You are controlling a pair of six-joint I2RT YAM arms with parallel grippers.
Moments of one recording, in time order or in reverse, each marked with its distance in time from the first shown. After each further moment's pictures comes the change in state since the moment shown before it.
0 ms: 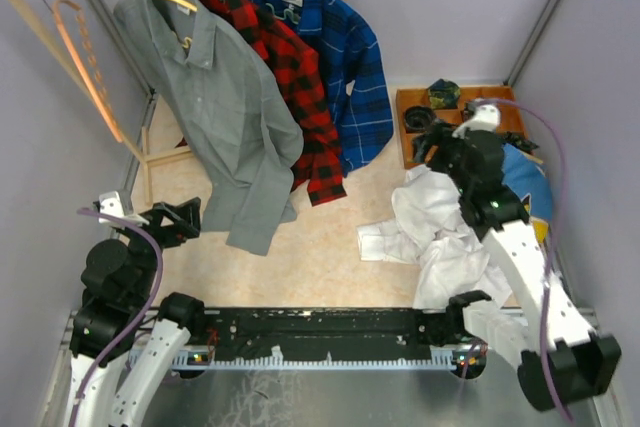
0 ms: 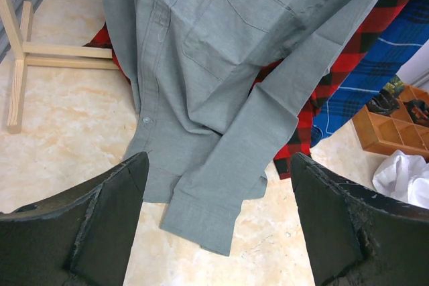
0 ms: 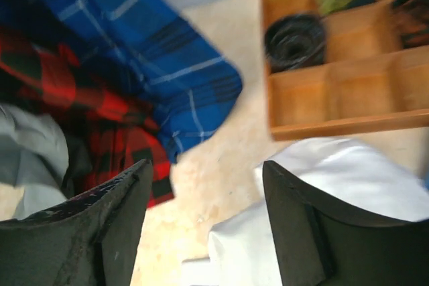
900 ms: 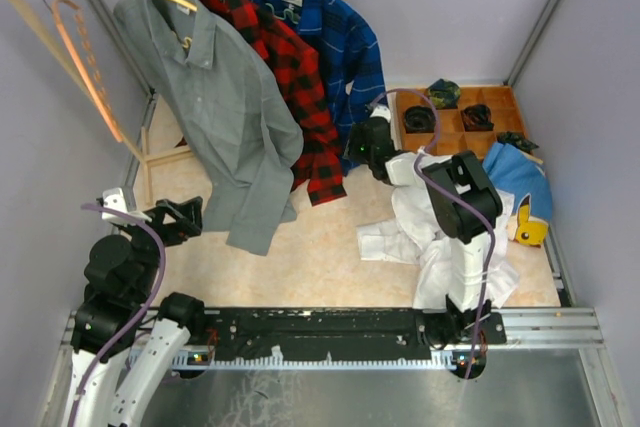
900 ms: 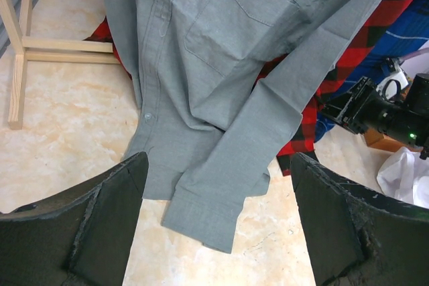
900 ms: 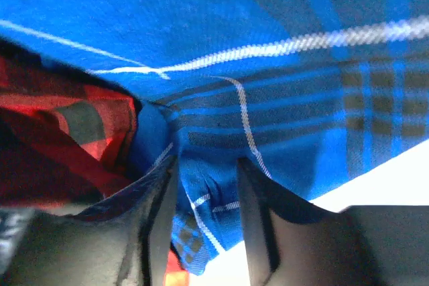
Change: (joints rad) left arm 0.002 0.025 0.000 -0.001 0.000 0.000; right arm 0.223 1.150 0.262 0.578 -0.075 0.142
